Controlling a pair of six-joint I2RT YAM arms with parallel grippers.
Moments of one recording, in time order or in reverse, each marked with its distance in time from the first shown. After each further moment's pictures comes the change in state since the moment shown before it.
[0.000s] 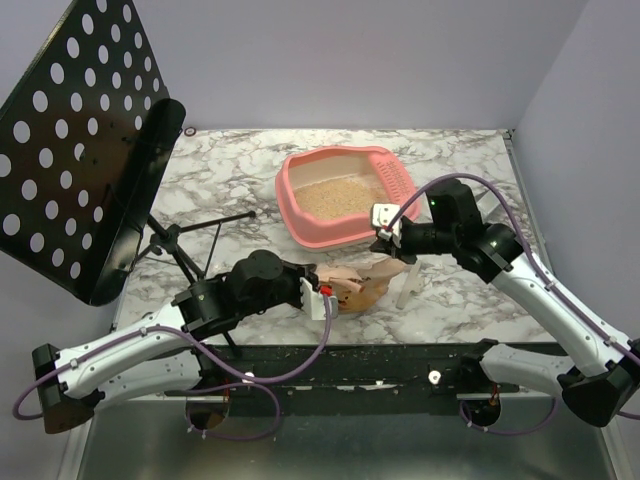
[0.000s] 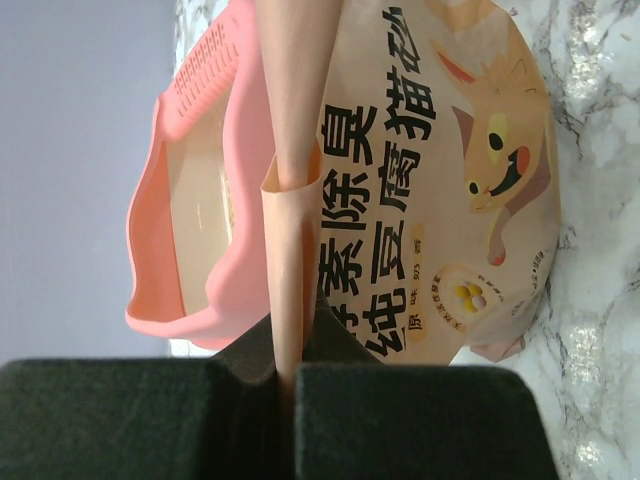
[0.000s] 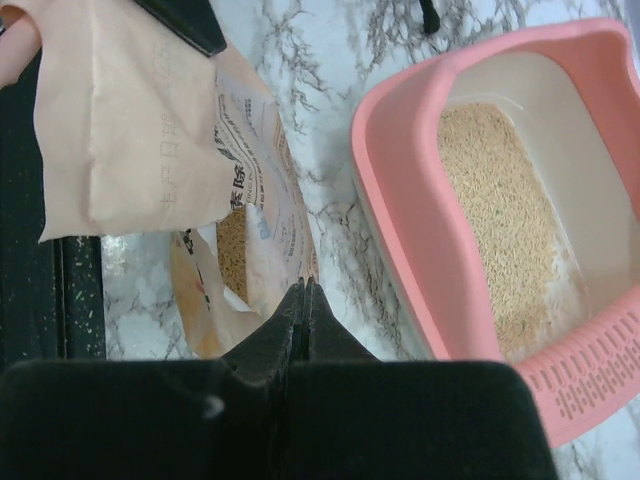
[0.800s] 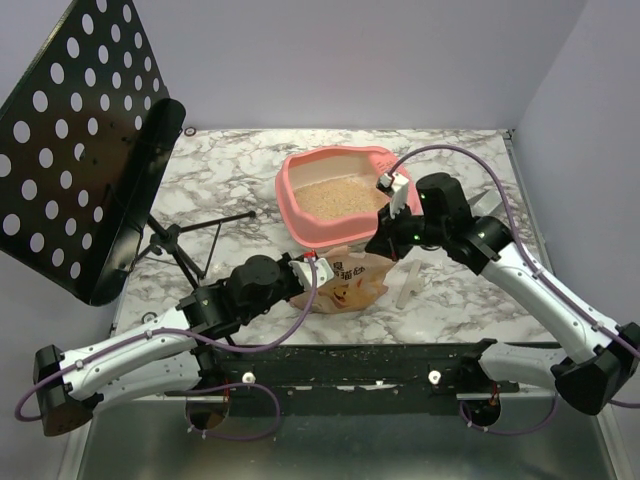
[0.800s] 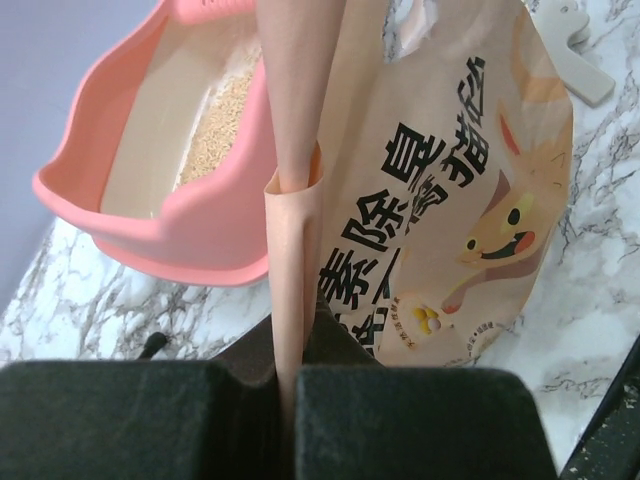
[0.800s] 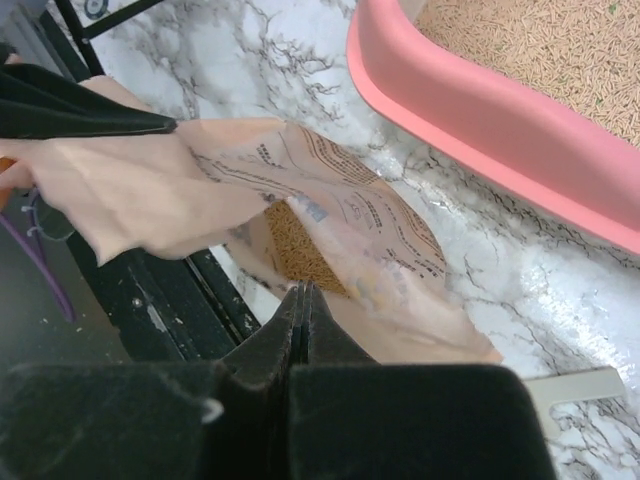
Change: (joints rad) left arm 0.017 -0.028 -0.102 0.151 -0.182 -0.472; right arm -0.002 0.037 0.010 0.027 0.134 0.759
